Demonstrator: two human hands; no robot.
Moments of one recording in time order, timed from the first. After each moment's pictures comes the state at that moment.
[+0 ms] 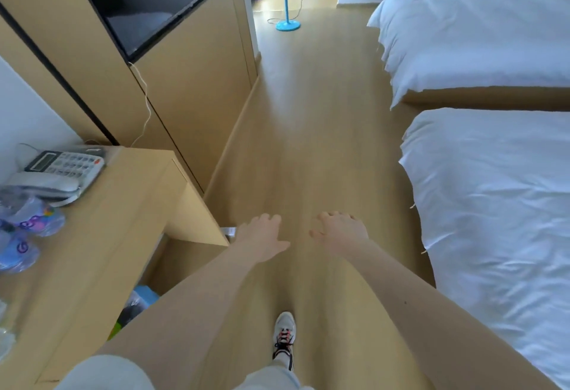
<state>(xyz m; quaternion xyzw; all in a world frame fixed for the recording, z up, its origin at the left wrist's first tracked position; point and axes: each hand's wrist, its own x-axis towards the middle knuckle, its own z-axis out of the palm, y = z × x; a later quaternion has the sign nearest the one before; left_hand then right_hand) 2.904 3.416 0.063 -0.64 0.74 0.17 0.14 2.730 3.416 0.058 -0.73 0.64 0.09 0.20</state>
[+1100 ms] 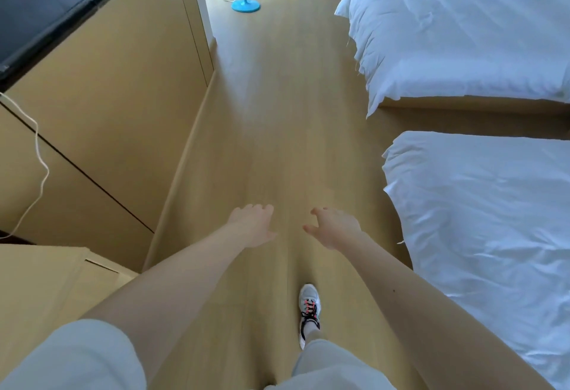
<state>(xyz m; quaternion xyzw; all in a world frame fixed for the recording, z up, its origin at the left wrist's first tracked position) 2.897 3.051 0.036 -0.54 0.80 0.15 0.22 2.722 3.084 0.041 -0.66 0.70 0.13 0.23</state>
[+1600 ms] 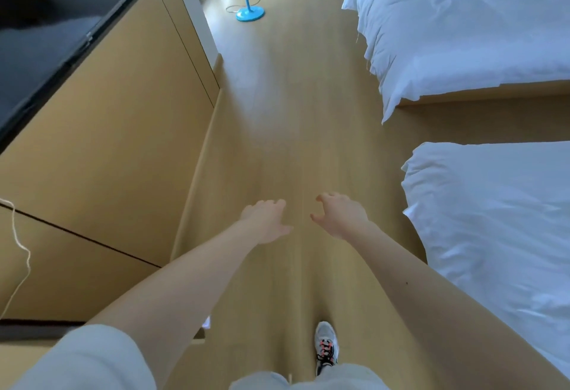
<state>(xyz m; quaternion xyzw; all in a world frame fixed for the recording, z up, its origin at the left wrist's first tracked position) 2.777 2.884 0.072 -0.57 0.78 0.16 0.22 2.615 2.904 0.057 -0.68 0.69 0.05 0.24</state>
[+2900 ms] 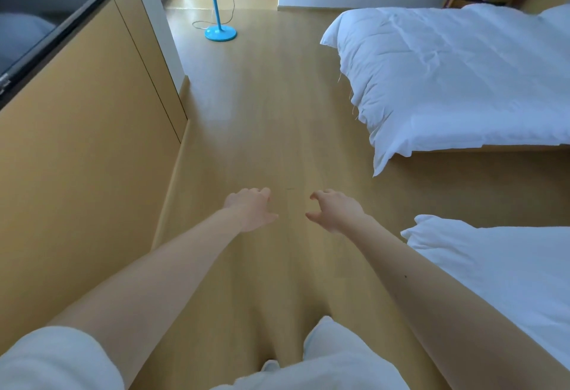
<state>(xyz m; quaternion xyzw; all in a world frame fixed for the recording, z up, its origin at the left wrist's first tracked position) 2.853 2.495 0.079 -0.54 0.81 0.17 0.16 2.677 2.541 0.084 -0.66 0.72 0.10 0.21</state>
